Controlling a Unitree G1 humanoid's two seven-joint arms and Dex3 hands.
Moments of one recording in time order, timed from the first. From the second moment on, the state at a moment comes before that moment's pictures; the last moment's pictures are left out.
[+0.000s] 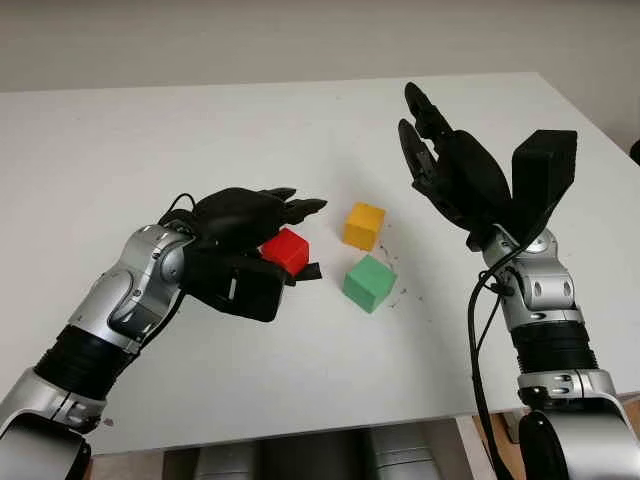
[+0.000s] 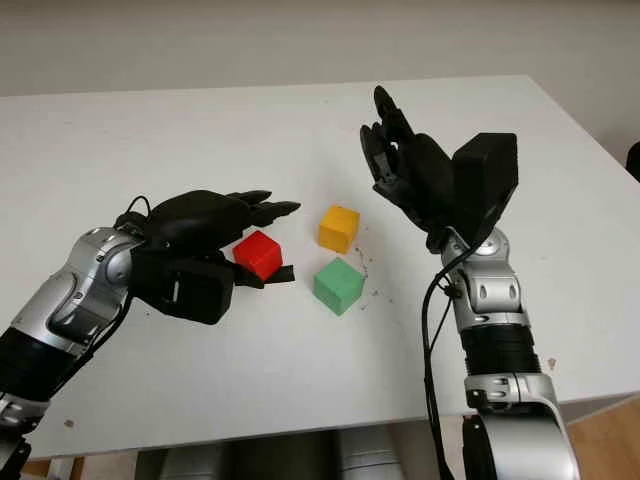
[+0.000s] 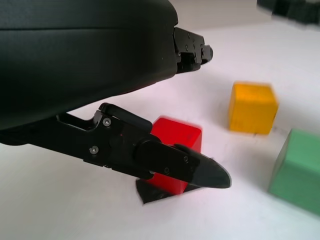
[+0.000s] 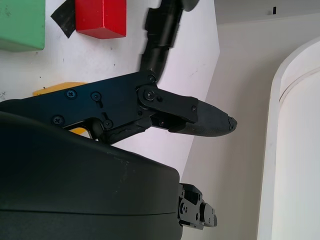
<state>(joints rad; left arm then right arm) -0.59 0.56 -0.29 0.07 0.60 -0.07 -0.51 -0.64 -0.29 -0.11 0.35 0.16 0.15 0.39</state>
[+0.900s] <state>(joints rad) -0.52 0.29 0.15 0.14 0.00 0.06 -0.10 -0.97 -0.51 0.15 0.87 -0.31 -0.31 0.35</state>
